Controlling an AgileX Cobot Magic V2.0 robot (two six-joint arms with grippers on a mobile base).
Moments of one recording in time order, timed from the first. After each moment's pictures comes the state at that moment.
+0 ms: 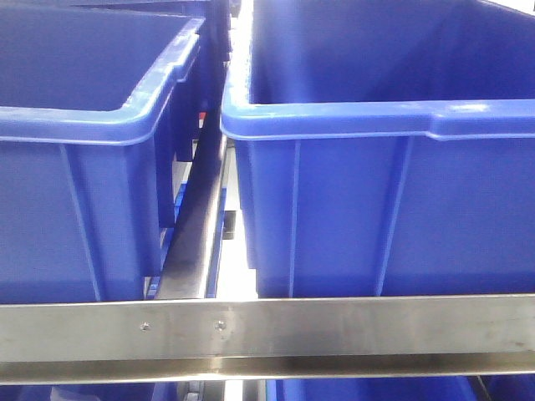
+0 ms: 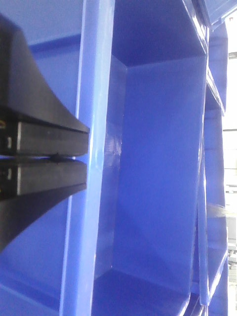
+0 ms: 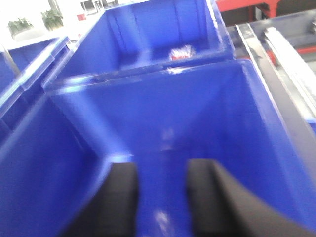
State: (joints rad) left arm 0.02 0.00 0.01 -0.03 0.03 0.03; right arm 0.10 1.24 -0.84 -0.16 -0.26 0.42
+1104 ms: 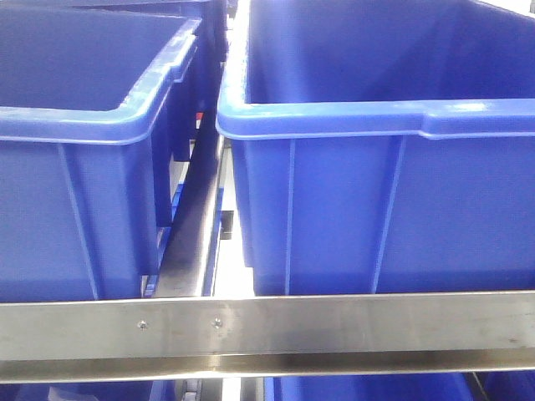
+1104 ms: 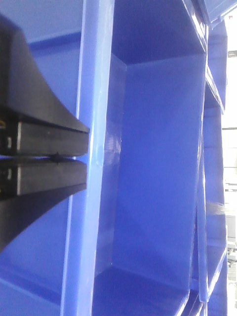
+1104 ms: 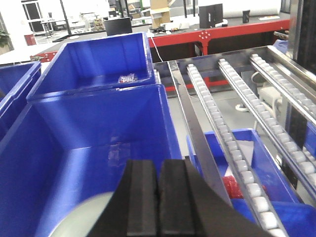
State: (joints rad) left arm 0.02 0.00 0.01 -0.03 0.03 0.03; right arm 0.10 0.37 -0.74 -0.27 0.46 0.42
